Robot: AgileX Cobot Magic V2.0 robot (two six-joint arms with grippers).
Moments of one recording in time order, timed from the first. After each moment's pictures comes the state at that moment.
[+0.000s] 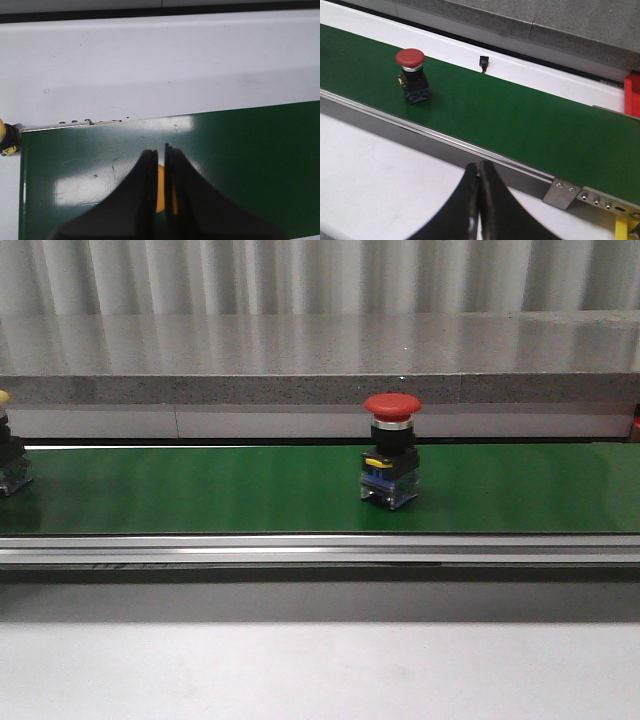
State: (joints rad) left arm -0.10 1.37 -1.24 -0.11 0.80 0.04; right arm -0.04 0.22 -0.51 0.41 0.82 -0.43
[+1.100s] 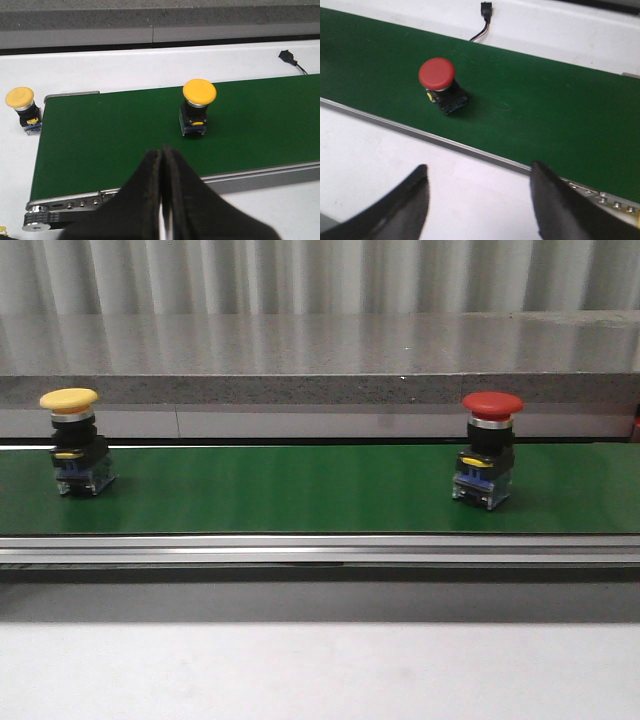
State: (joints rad) left arm -0.14 0.62 -0.61 -0.11 0.57 0.04; right arm -0.02 0.90 -0.90 0.38 0.93 -0.32
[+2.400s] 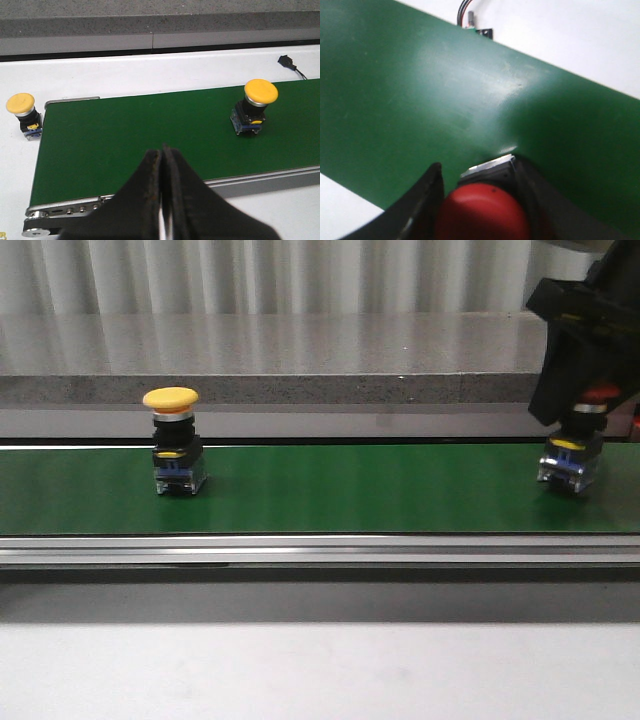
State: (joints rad) left arm -0.14 0.61 -0.61 -0.11 0.56 0.04; right arm 0.06 1.60 -1.21 0.39 0.87 -0.39
